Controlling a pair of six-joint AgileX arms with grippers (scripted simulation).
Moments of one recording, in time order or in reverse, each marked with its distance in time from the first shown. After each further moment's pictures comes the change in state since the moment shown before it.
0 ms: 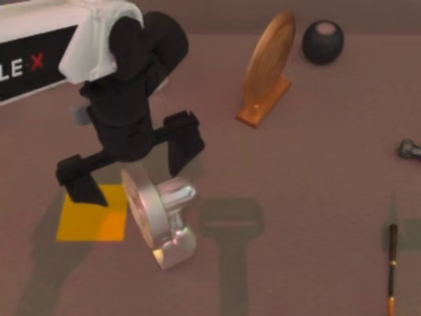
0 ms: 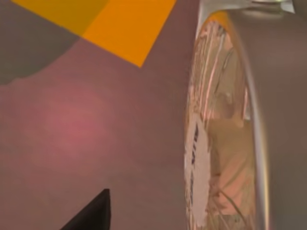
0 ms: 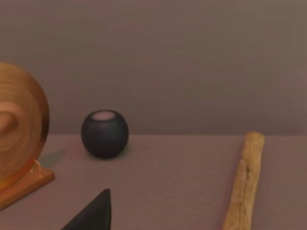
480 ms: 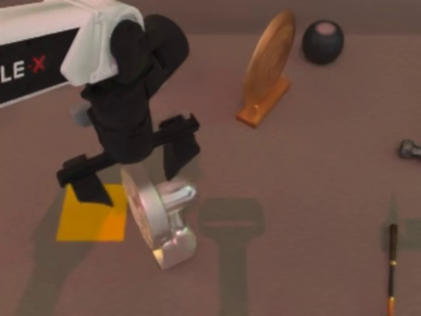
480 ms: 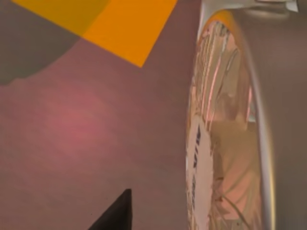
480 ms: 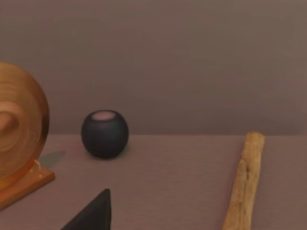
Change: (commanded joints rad) left arm 0.000 0.002 -0.008 0.008 0.000 0.000; right arm 0.000 0.000 0.000 0.000 0.000 0.000
